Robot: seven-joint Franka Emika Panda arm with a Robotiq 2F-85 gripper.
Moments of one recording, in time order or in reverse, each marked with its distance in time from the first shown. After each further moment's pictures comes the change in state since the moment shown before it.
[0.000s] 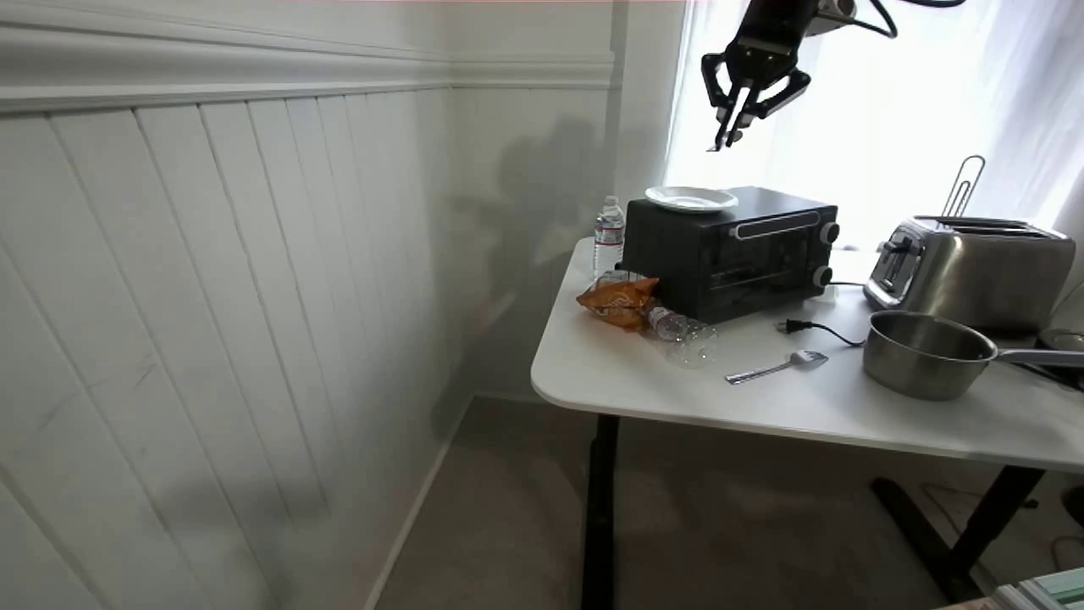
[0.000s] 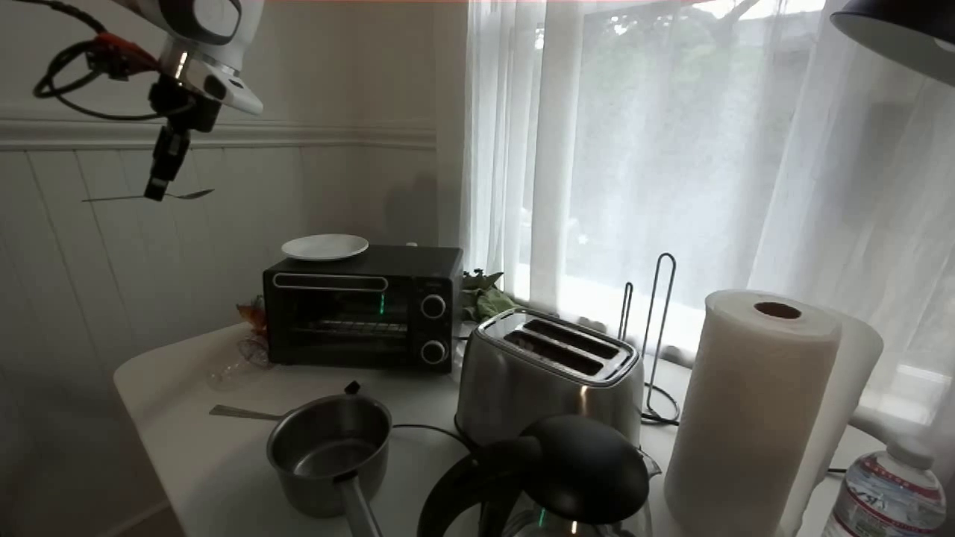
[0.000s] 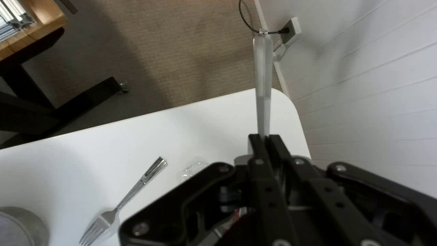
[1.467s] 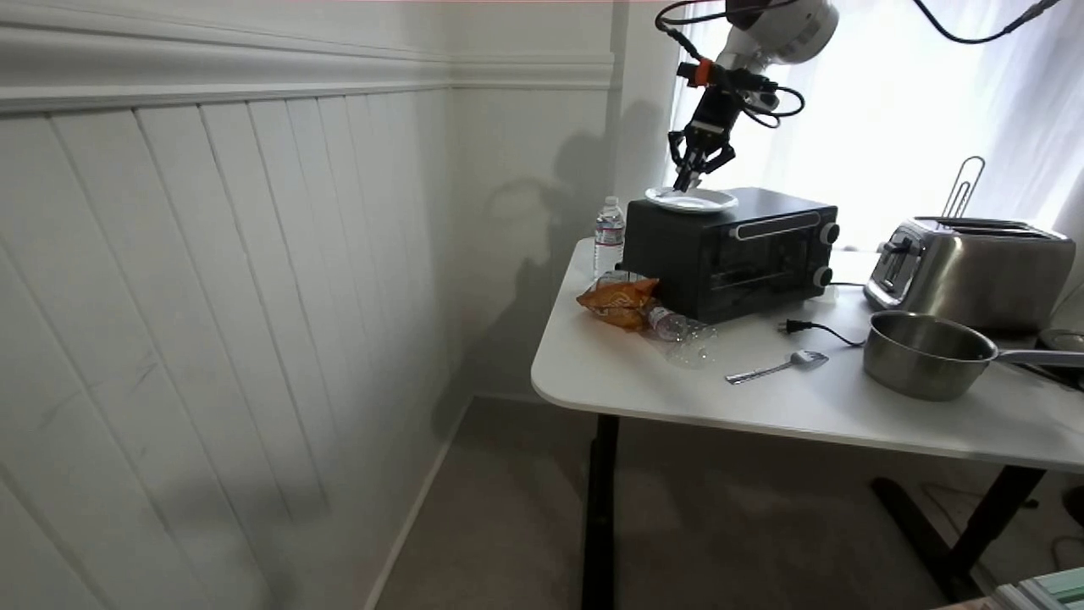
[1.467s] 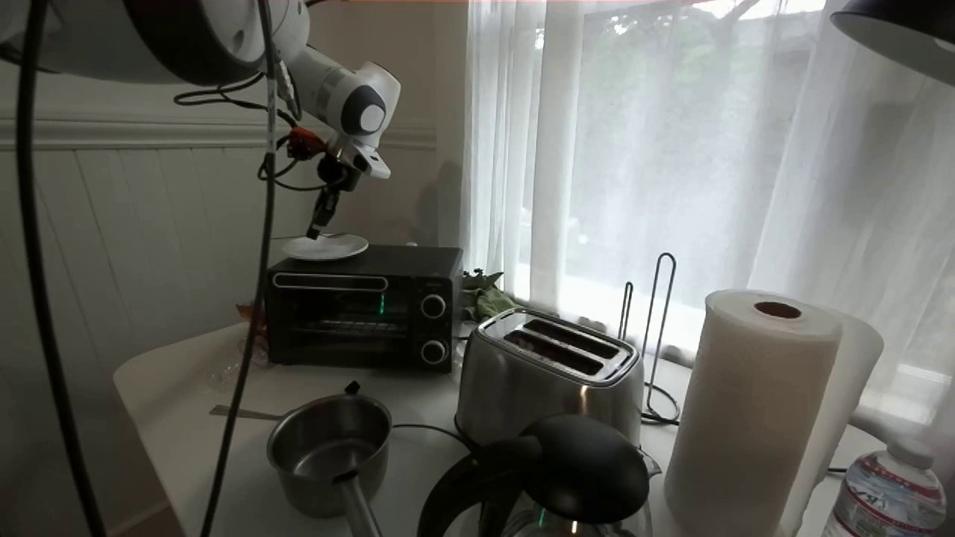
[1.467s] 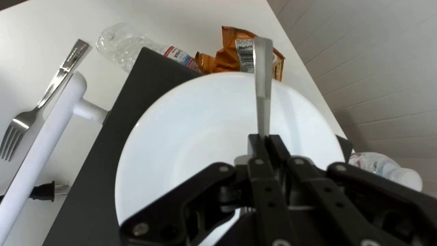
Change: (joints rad) arm -0.038 0.691 -0.173 0.778 -0.056 -0.094 0.088
